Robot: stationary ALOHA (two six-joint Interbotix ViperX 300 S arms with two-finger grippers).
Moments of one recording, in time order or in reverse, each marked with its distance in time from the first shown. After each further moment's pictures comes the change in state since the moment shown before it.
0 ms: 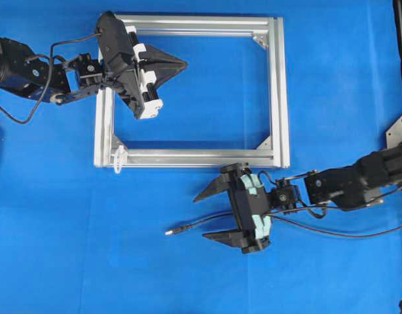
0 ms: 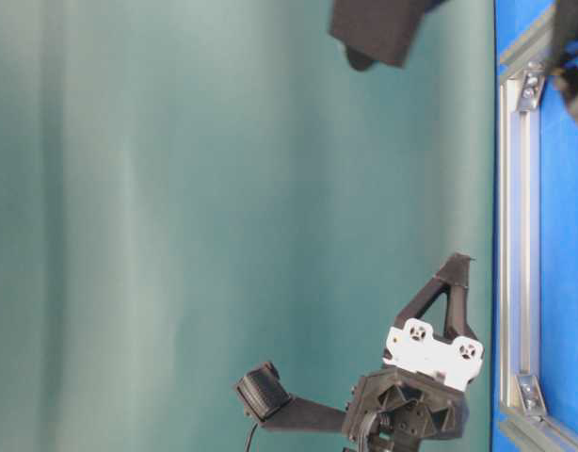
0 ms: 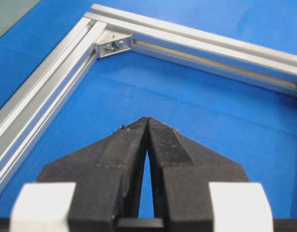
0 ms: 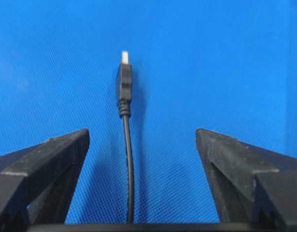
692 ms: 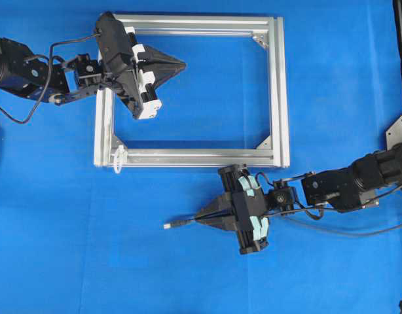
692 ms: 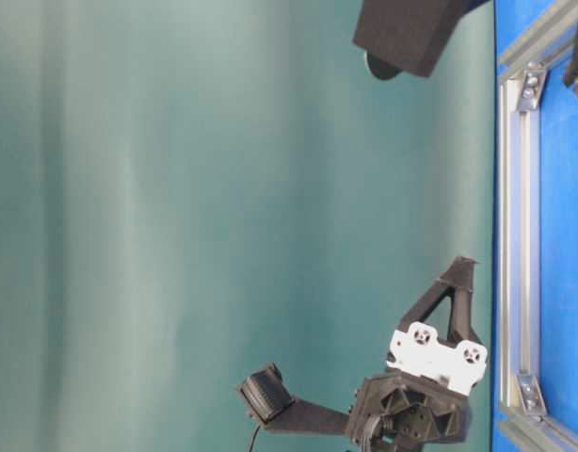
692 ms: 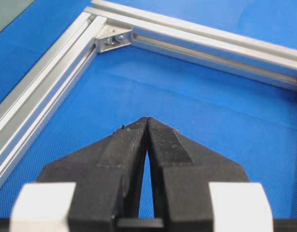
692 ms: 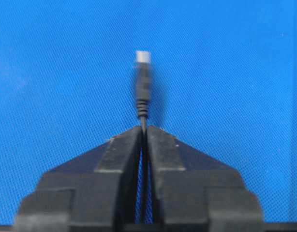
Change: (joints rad) left arm 0.000 0.000 0.008 0.002 0.002 -0.002; right arm 0.003 0.012 -0.009 0.005 -0.014 -0.005
